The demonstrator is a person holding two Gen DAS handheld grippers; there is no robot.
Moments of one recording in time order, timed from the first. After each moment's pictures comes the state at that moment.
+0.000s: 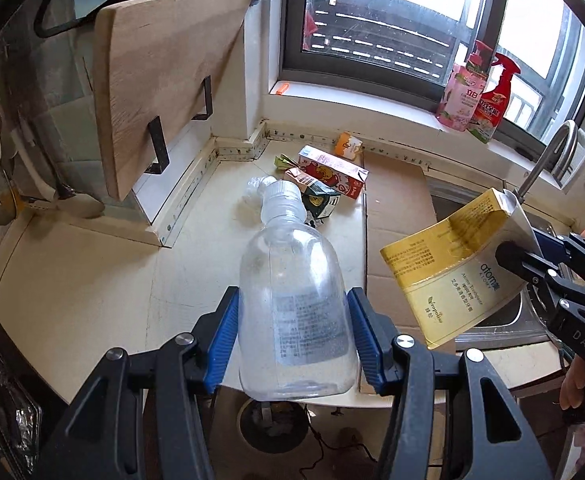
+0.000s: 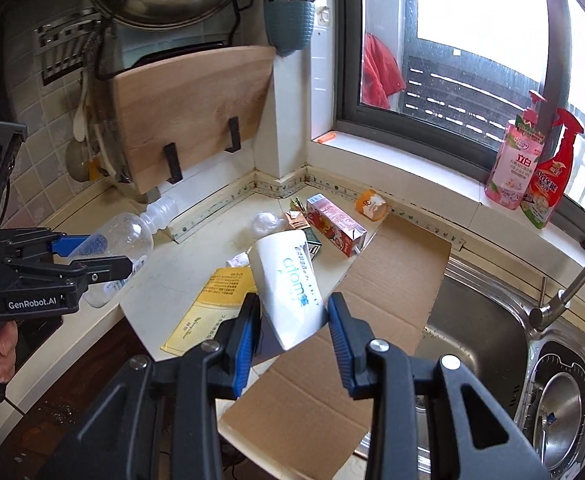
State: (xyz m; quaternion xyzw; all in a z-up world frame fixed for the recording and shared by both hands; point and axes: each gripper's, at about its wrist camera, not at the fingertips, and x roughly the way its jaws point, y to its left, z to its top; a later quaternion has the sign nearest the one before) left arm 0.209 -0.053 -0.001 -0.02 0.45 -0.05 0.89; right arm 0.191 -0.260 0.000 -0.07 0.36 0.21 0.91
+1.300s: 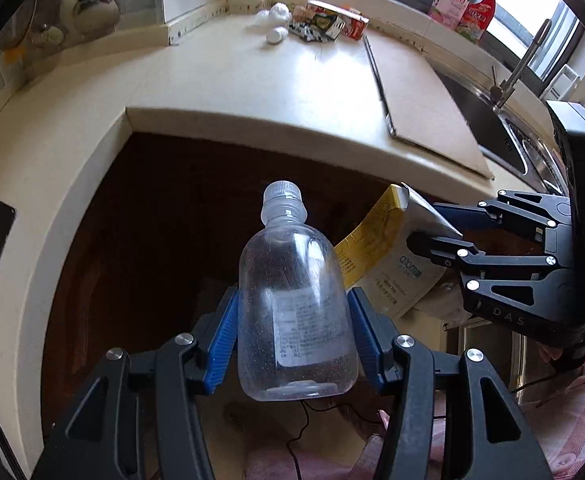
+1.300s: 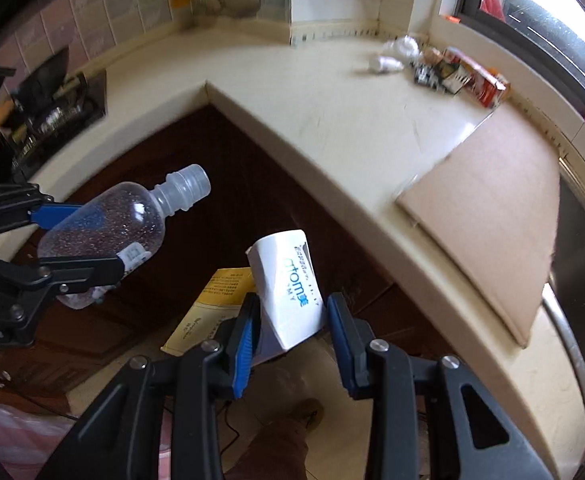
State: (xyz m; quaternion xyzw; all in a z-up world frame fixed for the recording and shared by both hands) left arm -0.001 -0.007 -0.208 -0.05 0.54 -0.08 0.84; right arm 0.042 -0.163 -0.212 -0.17 0.49 0.29 0.81
